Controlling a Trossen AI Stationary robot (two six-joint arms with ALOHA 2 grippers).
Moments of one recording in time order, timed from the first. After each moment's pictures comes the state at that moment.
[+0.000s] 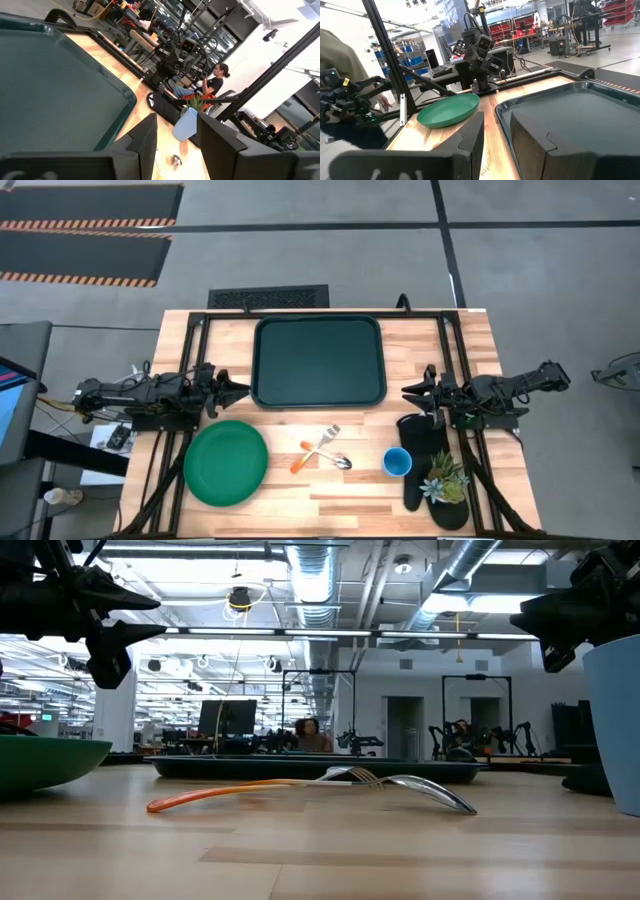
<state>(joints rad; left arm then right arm) -0.07 0.01 0.03 0.01 -0.15 -0.72 0.28 0.01 0.01 0.06 0.37 0.24</state>
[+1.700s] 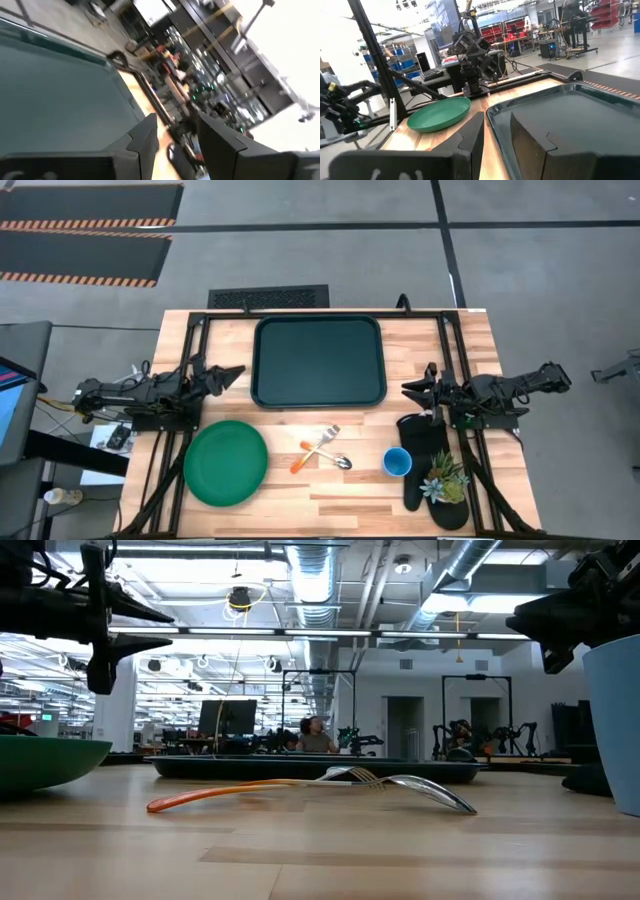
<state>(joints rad) -0.07 0.01 0.03 0.04 -0.55 -0.94 0.26 0.01 0.01 0.08 0.39 0.27</state>
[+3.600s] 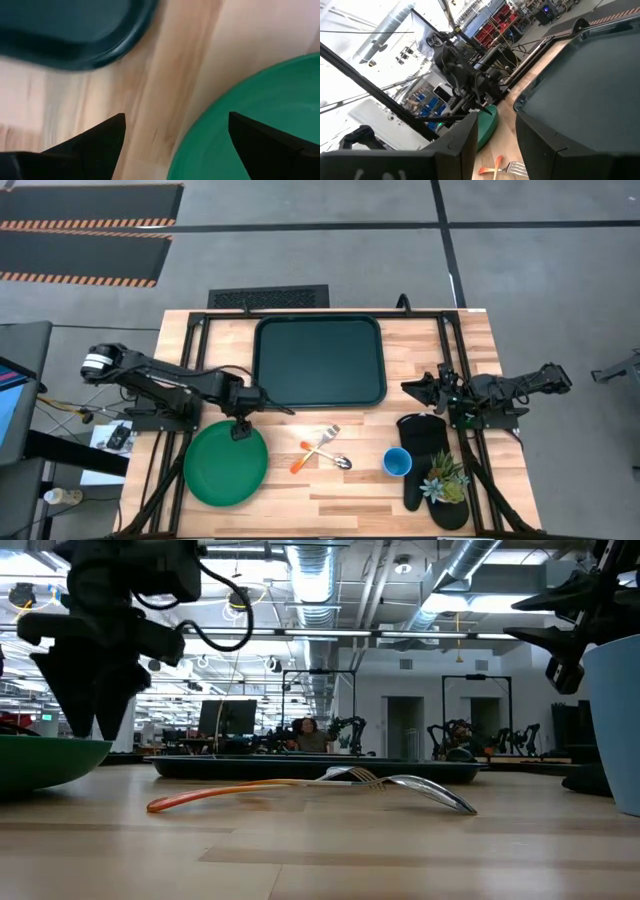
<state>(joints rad) -0.09 1.33 0.75 -0.89 0.02 -0.34 0.25 0.01 0.01 0.07 0.42 0.80</state>
